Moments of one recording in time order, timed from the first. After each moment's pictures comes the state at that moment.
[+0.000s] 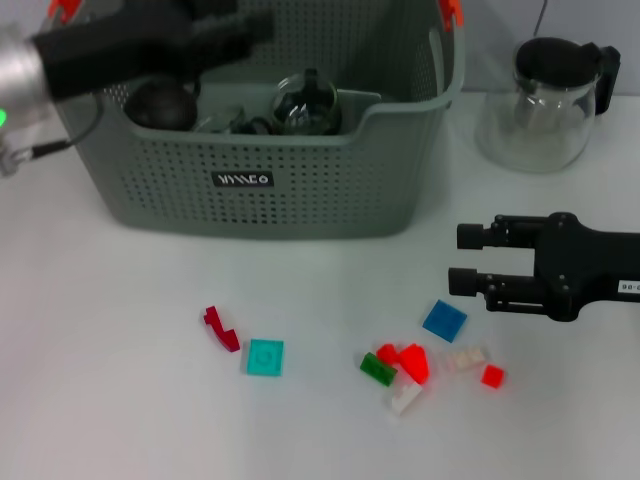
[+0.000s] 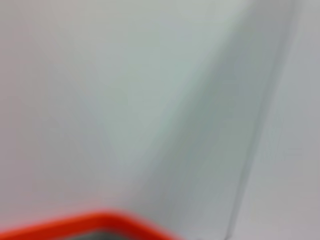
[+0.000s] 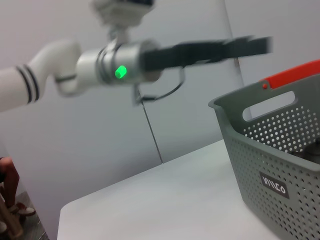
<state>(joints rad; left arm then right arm) -0.55 -2.15 0.68 1.08 1.78 1.47 -1.72 0.48 2.07 -0.80 -0.79 -1.88 -1.74 1.50</state>
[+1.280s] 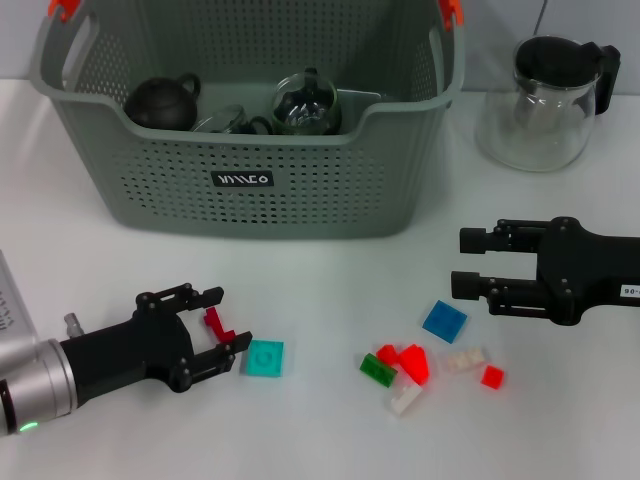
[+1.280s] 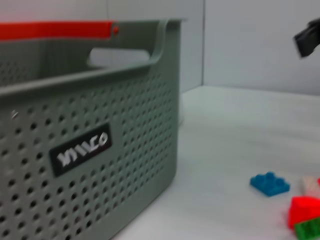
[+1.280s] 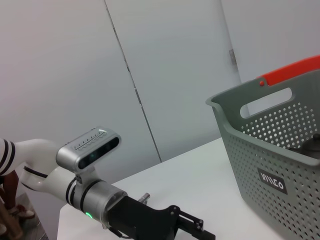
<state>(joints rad) -0.38 -2.17 0.41 0.50 2.14 1.43 -0.79 0.47 2.07 -0.80 -0.78 -1.88 -1.73 1.51</state>
